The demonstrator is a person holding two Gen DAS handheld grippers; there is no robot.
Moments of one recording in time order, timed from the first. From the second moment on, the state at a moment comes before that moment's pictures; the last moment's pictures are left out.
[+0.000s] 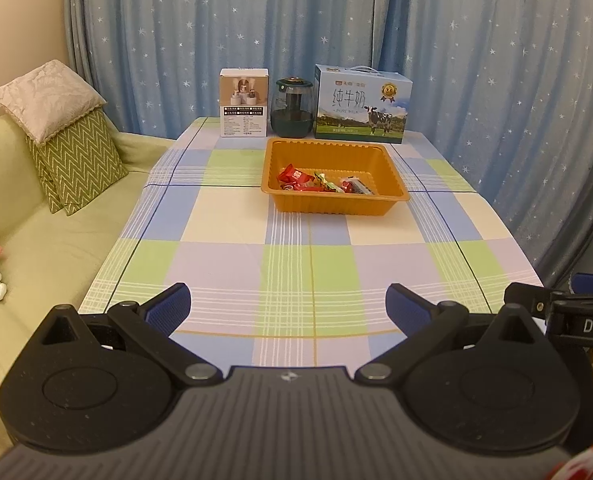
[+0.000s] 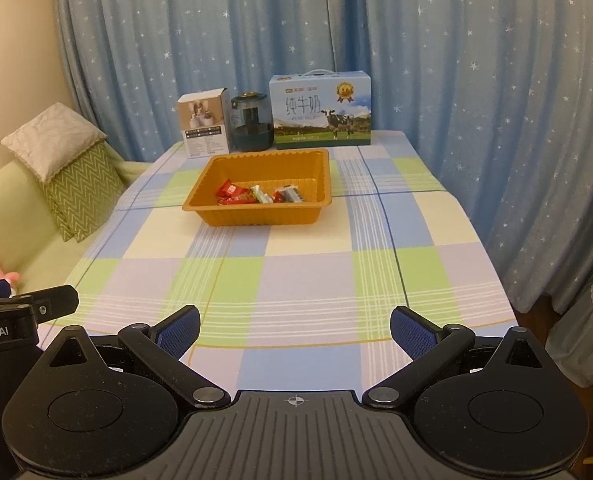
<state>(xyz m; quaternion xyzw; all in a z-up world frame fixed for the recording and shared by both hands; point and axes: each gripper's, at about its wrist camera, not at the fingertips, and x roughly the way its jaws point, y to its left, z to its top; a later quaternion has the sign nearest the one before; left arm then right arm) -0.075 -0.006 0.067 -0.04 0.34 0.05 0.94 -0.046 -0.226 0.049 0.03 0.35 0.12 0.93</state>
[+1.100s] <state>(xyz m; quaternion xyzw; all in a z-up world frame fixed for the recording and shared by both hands) -0.077 -0.007 0.060 -0.04 0.35 0.04 0.94 -0.045 -0.223 0.046 0.04 0.35 0.12 0.93</state>
